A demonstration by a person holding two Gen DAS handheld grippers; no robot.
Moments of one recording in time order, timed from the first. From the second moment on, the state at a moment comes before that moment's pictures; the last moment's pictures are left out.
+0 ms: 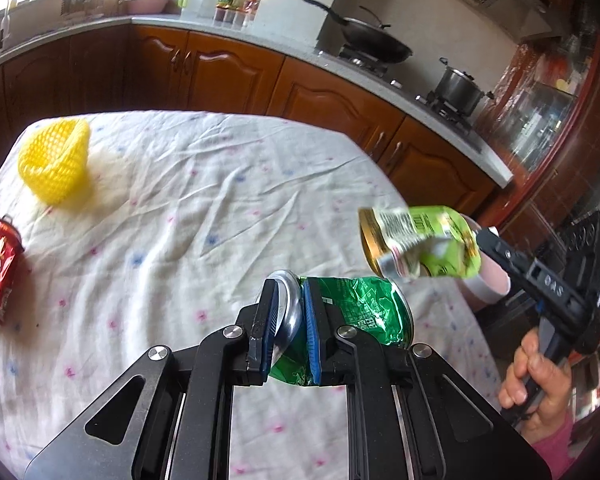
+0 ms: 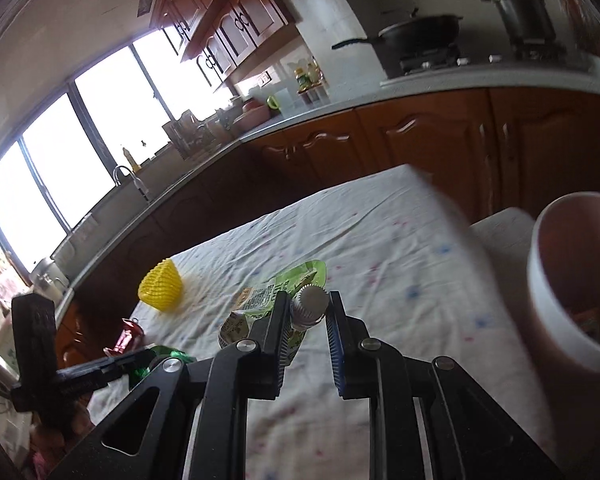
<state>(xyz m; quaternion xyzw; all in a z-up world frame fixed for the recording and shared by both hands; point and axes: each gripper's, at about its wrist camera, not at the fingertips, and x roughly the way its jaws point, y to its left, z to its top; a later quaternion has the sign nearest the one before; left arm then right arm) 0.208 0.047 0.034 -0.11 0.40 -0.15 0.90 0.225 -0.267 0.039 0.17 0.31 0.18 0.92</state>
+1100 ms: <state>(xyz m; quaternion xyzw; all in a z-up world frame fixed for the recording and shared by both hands) 0.236 -0.144 0.078 -0.06 0.38 -0.28 0.88 0.135 -0.414 0.069 0.14 0.26 0.00 0.96</state>
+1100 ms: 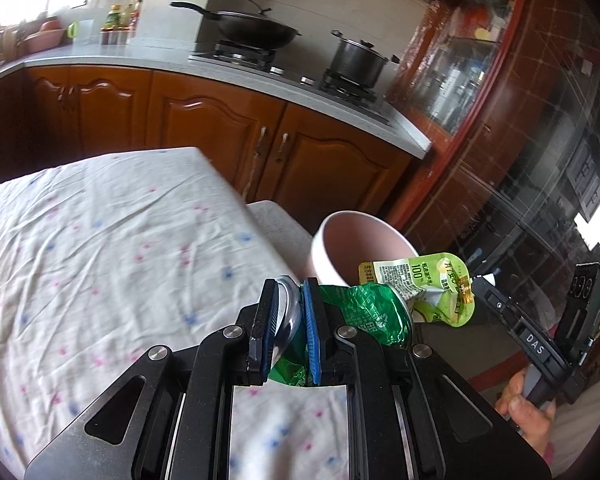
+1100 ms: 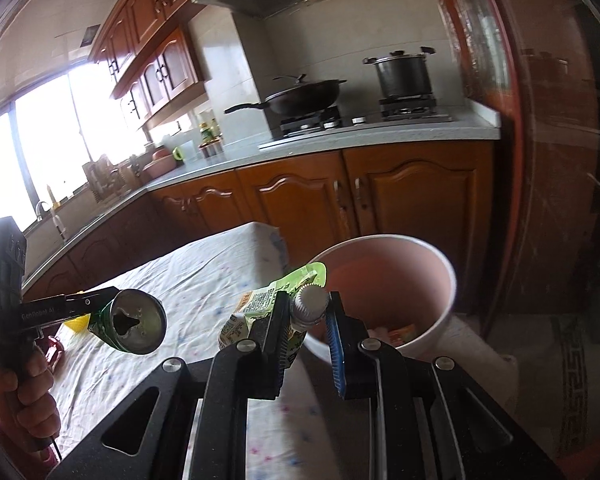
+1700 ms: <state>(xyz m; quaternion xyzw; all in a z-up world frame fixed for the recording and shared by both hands) 0.277 -0.242 0.082 0.00 0.38 -0.31 0.87 0.139 -0.469 0.068 0.14 0.26 -0.06 0.95</state>
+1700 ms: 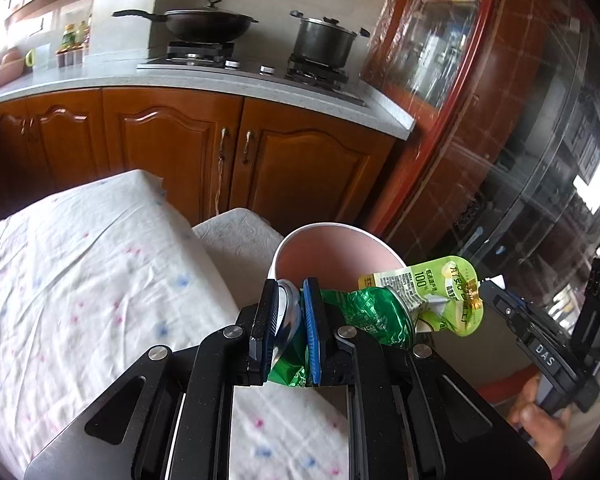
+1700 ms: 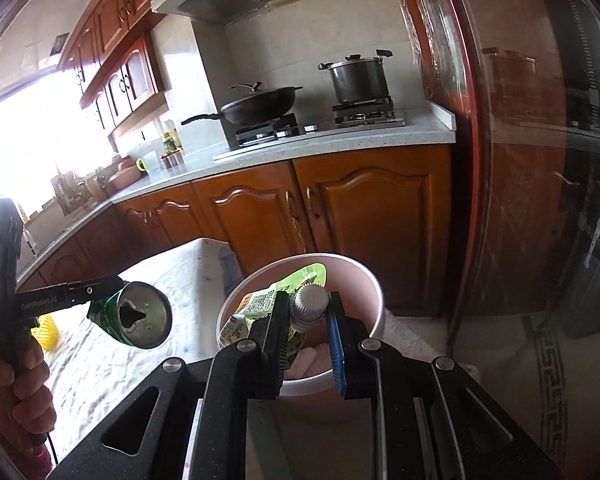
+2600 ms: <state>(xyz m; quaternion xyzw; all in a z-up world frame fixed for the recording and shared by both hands) 0.328 -0.338 0.019 0.09 0.44 -0.29 0.85 0.215 -0.487 0.034 0.07 0.38 -0.07 0.92</state>
